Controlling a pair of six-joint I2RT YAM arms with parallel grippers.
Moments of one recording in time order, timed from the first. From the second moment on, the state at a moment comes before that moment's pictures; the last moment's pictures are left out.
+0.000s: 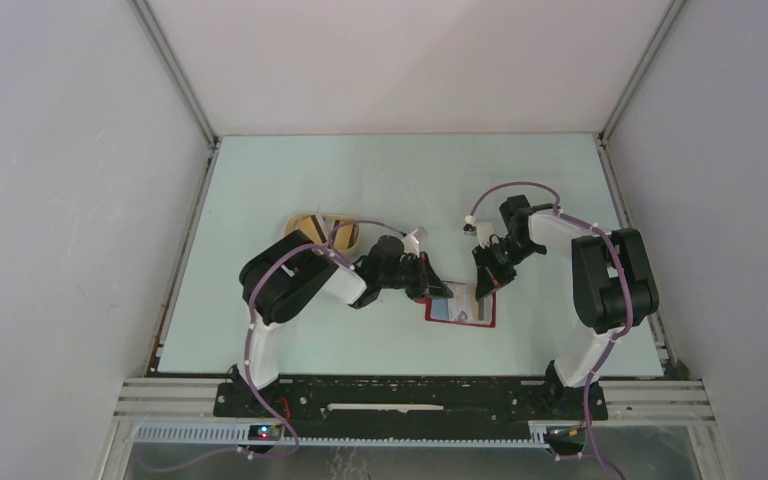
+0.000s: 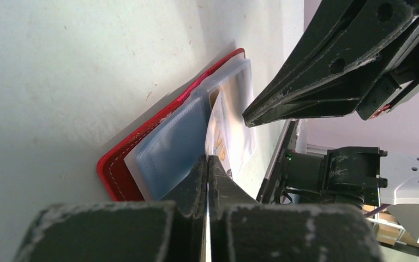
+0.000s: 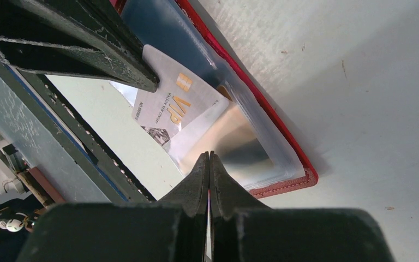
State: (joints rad) left arm -0.79 2.03 0.82 0.75 0.54 -1.00; right arm 0.20 1.77 1.04 -0.83 -0.63 -0.35
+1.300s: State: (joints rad) left arm -0.80 2.12 1.00 0.60 0.60 -0.99; right arm 0.47 1.40 0.90 -0.74 -0.65 -0.94
